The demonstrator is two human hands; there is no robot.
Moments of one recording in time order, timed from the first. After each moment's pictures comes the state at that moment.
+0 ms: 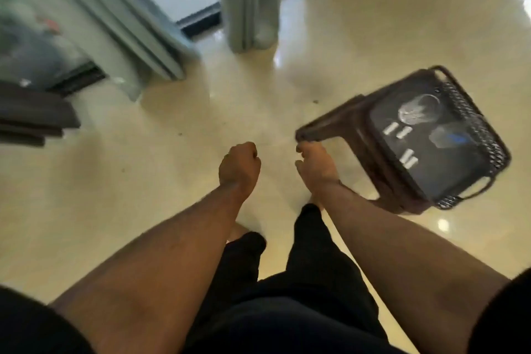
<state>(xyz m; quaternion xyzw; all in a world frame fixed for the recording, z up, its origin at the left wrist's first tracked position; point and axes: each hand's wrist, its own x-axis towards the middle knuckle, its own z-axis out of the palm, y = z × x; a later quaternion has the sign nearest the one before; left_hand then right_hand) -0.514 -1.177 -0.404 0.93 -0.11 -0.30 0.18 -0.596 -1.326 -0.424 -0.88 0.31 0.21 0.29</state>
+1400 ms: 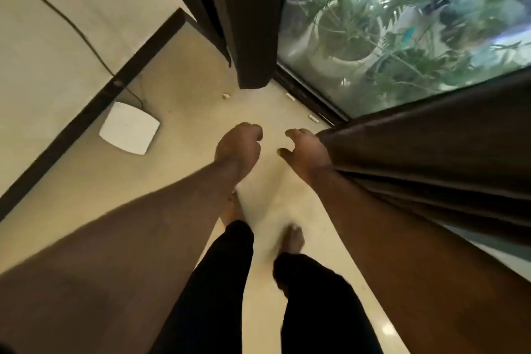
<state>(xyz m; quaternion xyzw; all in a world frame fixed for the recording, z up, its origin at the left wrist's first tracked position) 0.004 -0.212 -0.590 0.89 0.31 -0.16 0.29 0.086 -0.344 -0.596 -0.90 -0.26 0.32 0.12</state>
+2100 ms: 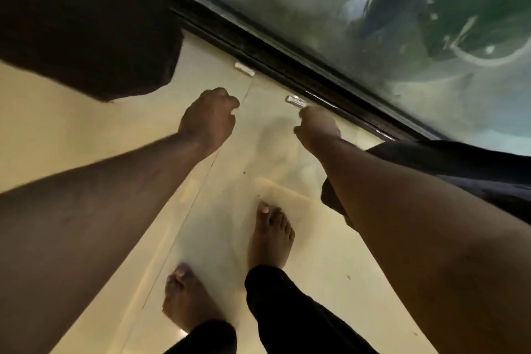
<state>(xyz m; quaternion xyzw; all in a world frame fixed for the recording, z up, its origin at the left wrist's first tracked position) 0.188 -0.173 -1.001 0.95 0.09 -0.18 0.25 0.265 -0.376 -1.005 -0.93 -0.06 0.36 -0.01</state>
